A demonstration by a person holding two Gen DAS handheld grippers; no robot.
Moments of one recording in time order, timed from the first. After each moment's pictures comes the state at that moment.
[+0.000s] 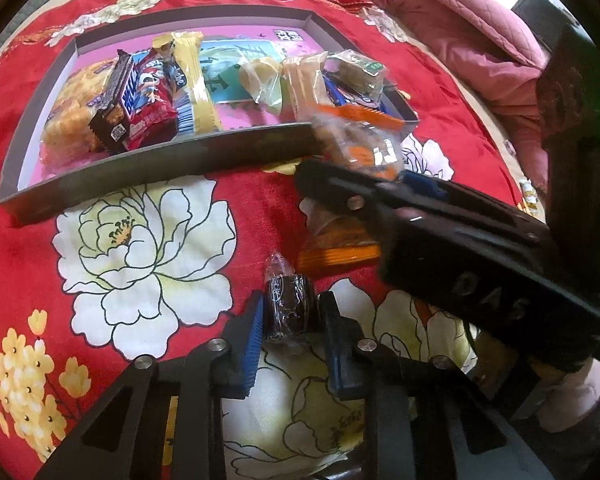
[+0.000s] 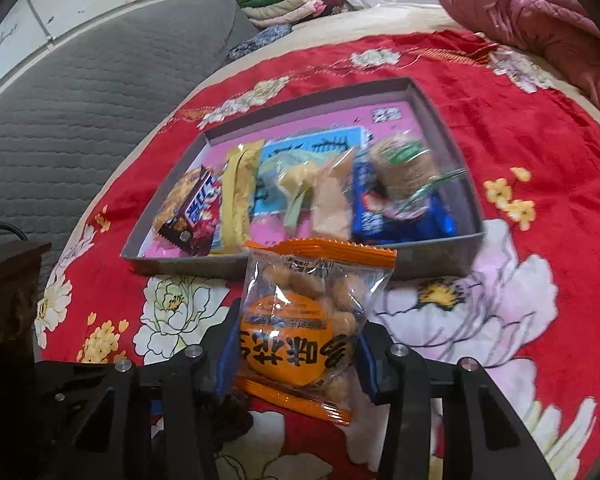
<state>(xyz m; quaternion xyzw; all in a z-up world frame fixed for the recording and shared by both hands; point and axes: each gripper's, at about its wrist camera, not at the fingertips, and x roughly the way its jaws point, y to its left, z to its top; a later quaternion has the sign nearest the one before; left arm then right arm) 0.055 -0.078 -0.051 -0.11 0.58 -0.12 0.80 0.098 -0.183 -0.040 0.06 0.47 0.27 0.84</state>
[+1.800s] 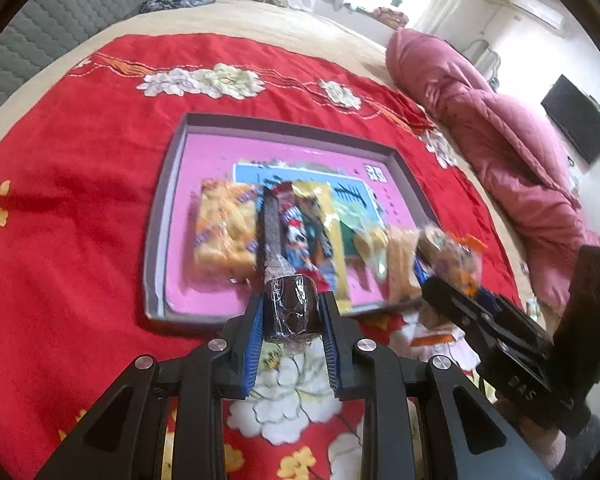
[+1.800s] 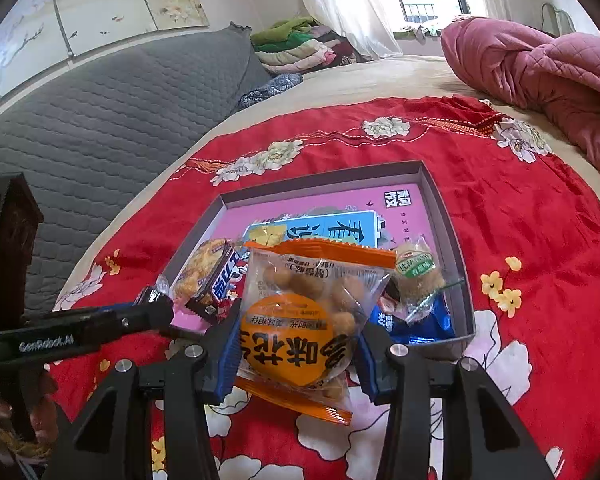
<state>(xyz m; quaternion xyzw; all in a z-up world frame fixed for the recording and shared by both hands) 0.083 0.034 0.006 -0.18 0.47 -0.03 0.86 0.106 -0.166 0.003 0.05 0.39 0.27 0.88</state>
